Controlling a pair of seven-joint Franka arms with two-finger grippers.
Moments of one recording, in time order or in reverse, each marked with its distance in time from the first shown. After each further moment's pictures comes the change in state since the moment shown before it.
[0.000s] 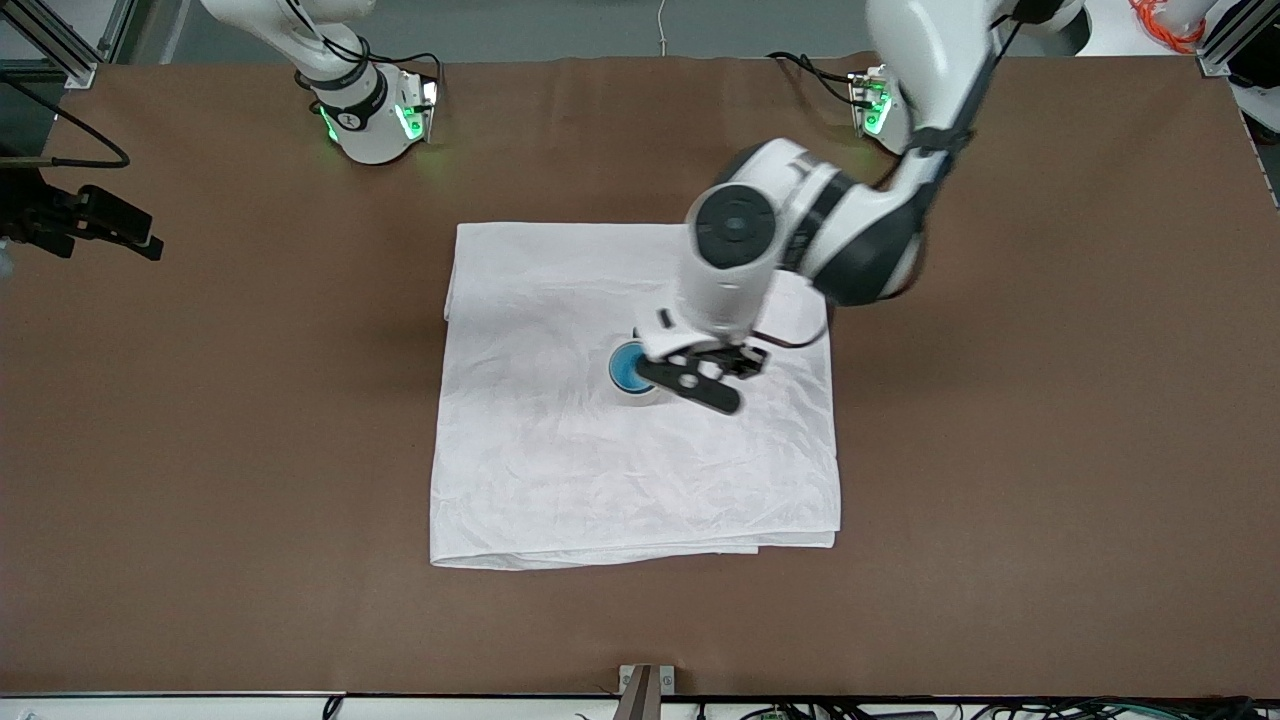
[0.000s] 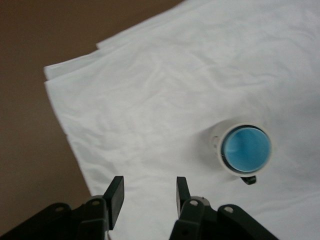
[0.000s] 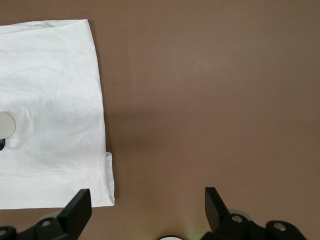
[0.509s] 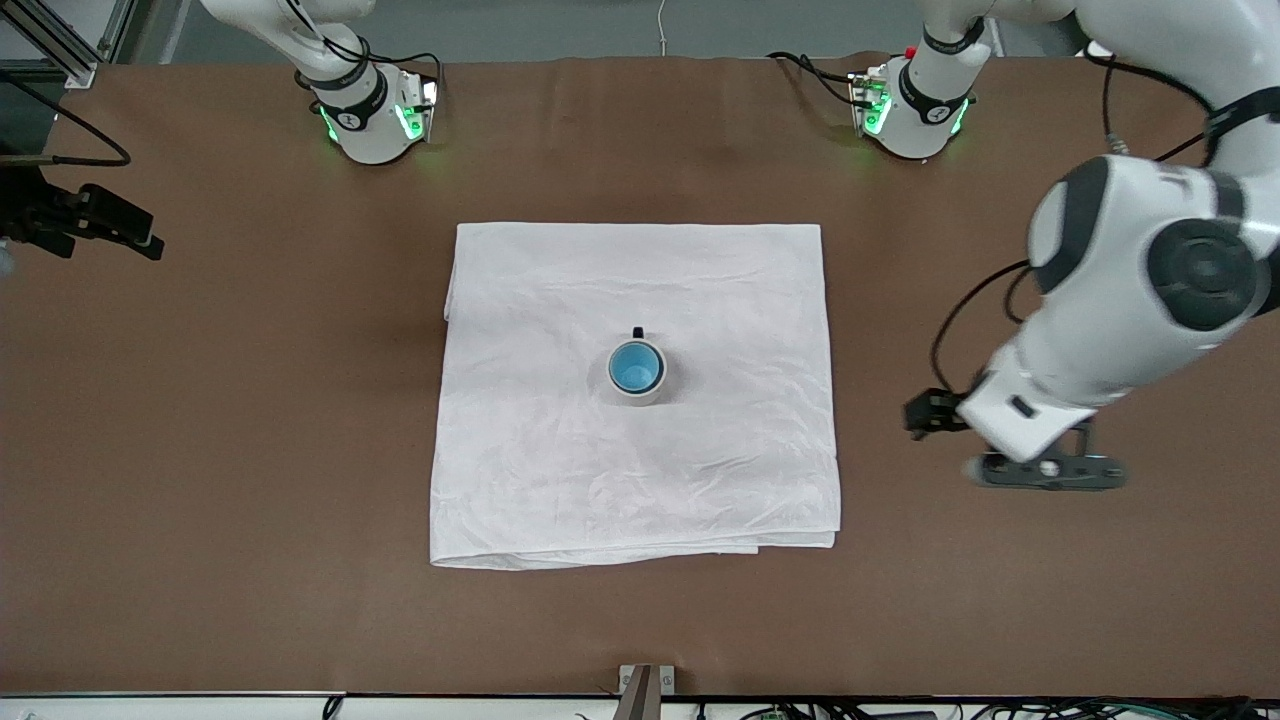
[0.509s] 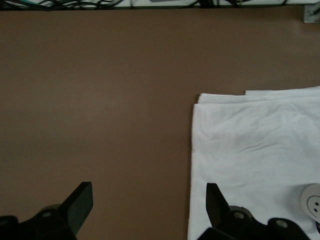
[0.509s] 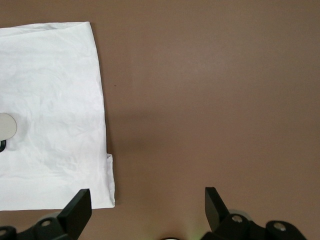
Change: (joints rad) left arm 0.320 -0.121 0.080 -0.001 -0.001 -0.047 0.053; right arm 0.002 -0.002 0.001 0.000 0.000 0.011 -0.001
